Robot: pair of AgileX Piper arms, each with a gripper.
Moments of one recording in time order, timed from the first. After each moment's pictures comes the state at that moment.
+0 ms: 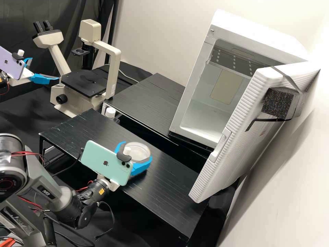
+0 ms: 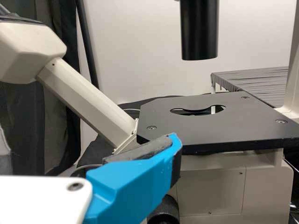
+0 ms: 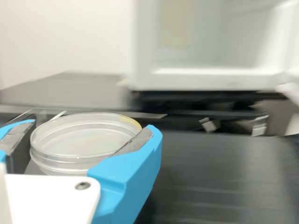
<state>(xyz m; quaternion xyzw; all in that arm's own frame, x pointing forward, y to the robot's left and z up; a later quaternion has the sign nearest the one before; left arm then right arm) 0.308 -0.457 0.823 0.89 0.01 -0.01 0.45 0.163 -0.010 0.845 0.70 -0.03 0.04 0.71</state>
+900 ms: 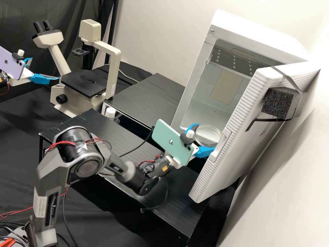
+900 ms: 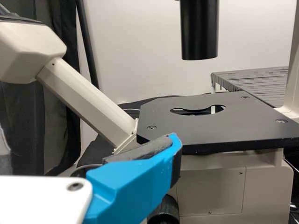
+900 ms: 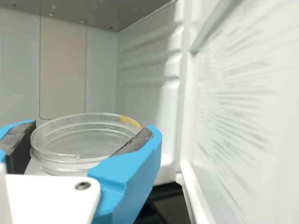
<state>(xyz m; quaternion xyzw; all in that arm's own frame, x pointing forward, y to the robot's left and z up) 0.308 -0.457 0.823 0.89 0.01 -0.01 0.45 0.330 -0.040 0.963 0.67 -0.15 0.14 0.71</state>
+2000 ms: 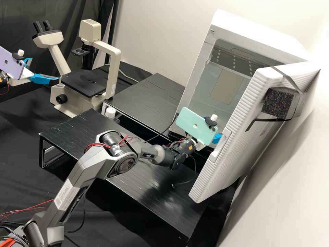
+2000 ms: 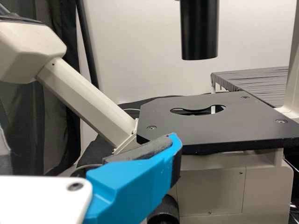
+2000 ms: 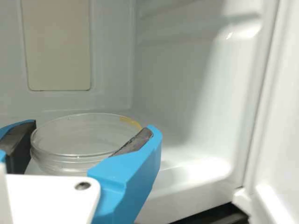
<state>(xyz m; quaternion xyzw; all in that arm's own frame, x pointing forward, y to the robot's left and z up) 0.308 -0.457 0.823 0.89 0.01 -0.01 0.45 0.452 -0.052 0.970 0.69 -0.12 0.06 0.71</state>
